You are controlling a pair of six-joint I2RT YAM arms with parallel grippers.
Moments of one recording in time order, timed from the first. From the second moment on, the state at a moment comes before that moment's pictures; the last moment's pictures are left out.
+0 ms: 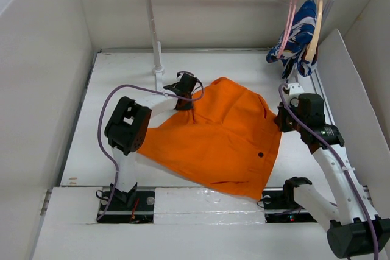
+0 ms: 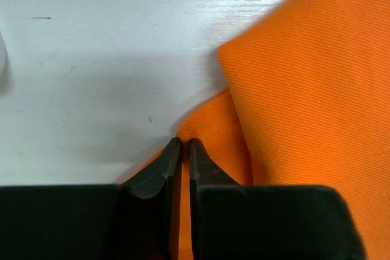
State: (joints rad) left arm -0.55 1.97 1.33 -0.38 -0.25 -0.47; right arm 0.12 0.85 0.85 -0.68 -0.13 0.00
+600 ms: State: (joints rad) left arm -0.26 1.26 1.22 -0.46 -0.41 -0.49; right arm 0.12 0.75 0.95 -0.79 -0.12 0.01
